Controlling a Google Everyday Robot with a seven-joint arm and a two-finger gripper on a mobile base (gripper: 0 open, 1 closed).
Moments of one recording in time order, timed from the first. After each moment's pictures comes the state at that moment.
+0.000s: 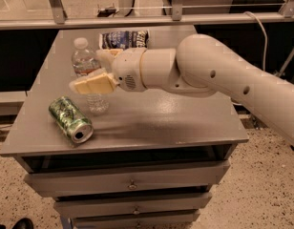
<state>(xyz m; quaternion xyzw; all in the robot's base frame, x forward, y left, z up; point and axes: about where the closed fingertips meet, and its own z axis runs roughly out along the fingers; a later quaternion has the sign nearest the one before) 0.545 0.119 0.938 -0.47 0.62 0.34 0.52</state>
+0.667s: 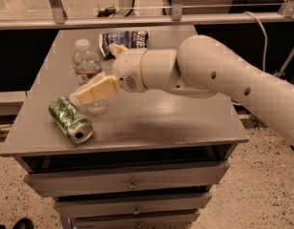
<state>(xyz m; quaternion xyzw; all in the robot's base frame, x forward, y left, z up) 0.547 0.116 0.936 -0.46 0.63 0.34 0.52</state>
